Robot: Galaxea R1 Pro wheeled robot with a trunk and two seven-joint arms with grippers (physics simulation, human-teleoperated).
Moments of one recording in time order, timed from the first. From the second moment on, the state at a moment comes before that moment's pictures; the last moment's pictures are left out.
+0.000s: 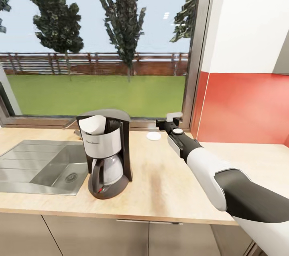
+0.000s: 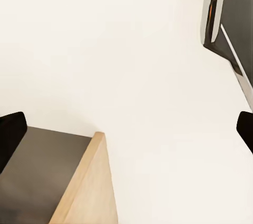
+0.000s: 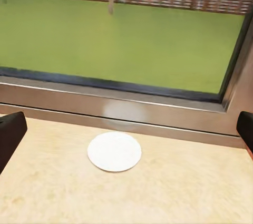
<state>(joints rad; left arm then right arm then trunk) 0.02 0.13 0.01 0.04 -0.06 0.11 0.14 -1.23 0.17 0.15 -0.23 -0.01 -0.05 -0.13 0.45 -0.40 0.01</state>
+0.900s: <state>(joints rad) 0.02 0.13 0.01 0.05 -0.06 0.11 0.14 -1.21 0.17 0.15 -0.21 -0.02 -0.05 -0.13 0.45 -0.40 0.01</state>
